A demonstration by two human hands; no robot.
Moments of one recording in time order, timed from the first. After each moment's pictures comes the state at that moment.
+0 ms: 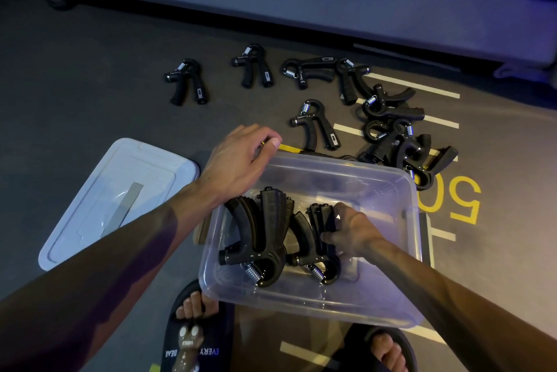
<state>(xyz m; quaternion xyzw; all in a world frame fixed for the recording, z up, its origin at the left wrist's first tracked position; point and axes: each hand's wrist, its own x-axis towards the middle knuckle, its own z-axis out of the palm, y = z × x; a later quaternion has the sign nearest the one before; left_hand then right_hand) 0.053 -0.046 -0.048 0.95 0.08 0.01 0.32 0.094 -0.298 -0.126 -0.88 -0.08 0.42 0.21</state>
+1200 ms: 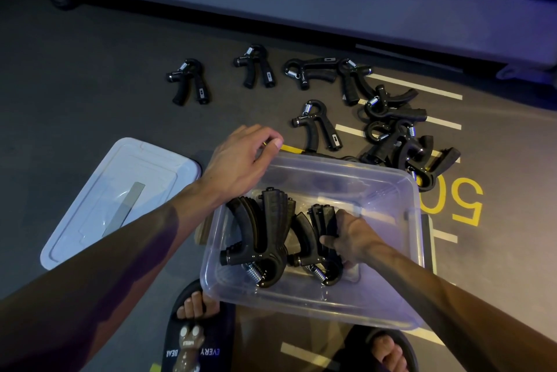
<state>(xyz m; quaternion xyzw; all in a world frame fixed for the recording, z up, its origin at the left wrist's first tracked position) 0.054 -0.045 -0.050 0.94 0.08 0.02 0.32 0.088 -0.300 -0.136 -0.87 -0.07 0.45 0.17</state>
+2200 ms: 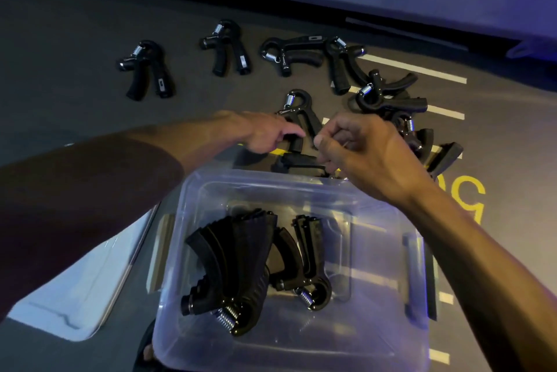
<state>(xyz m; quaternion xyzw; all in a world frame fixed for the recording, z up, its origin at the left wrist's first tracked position) 0.218 -0.043 -0.120 0.90 -0.12 -0.38 0.15 0.199 -0.260 -0.023 -0.87 -0.22 0.24 0.37</state>
